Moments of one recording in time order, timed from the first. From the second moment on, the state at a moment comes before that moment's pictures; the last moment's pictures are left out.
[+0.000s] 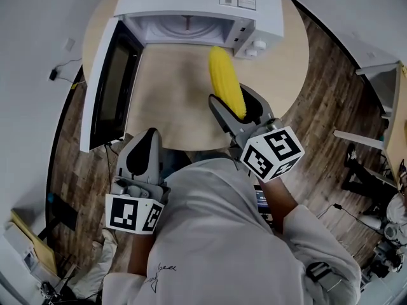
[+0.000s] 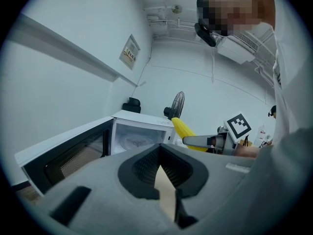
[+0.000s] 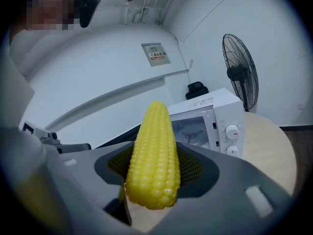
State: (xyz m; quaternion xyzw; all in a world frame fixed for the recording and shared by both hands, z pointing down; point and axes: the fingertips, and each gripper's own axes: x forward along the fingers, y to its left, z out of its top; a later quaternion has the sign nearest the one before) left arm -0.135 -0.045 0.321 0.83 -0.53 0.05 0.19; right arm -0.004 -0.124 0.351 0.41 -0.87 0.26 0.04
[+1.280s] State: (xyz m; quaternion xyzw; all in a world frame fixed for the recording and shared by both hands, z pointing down) left arm -0.160 -0.062 0.338 0.82 -0.53 0.07 0.21; right arm -0.037 -0.176 0.399 0.40 -0.87 0.27 0.08
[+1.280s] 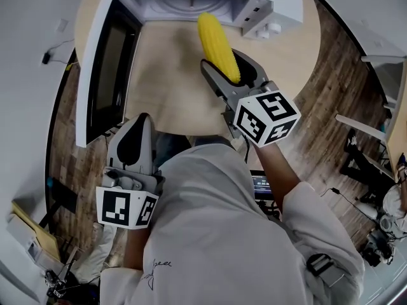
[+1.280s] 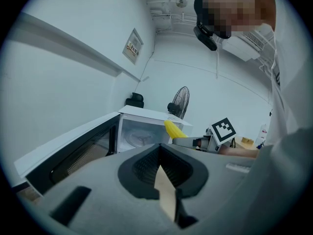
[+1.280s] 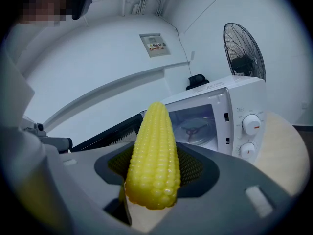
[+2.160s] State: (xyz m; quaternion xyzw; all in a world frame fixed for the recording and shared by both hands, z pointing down) left arm -0.185 -0.057 0.346 0.81 -0.54 0.08 0.22; right arm -0.064 -0.207 0.430 0.42 -0.86 0.28 0.09
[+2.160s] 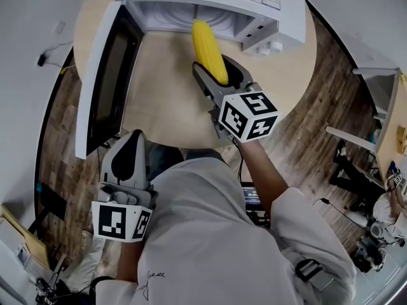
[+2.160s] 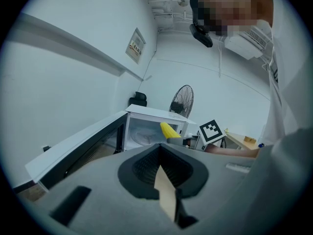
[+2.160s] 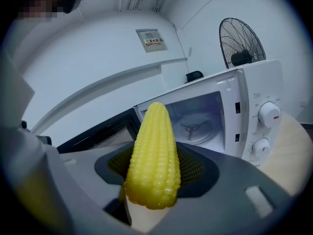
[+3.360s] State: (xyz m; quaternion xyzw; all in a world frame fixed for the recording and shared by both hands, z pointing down) left arm -0.202 -0.063 0.351 0.80 -0.55 0.09 0.22; right arm -0.073 -0.280 0.489 0.45 -0.84 0.27 0.12
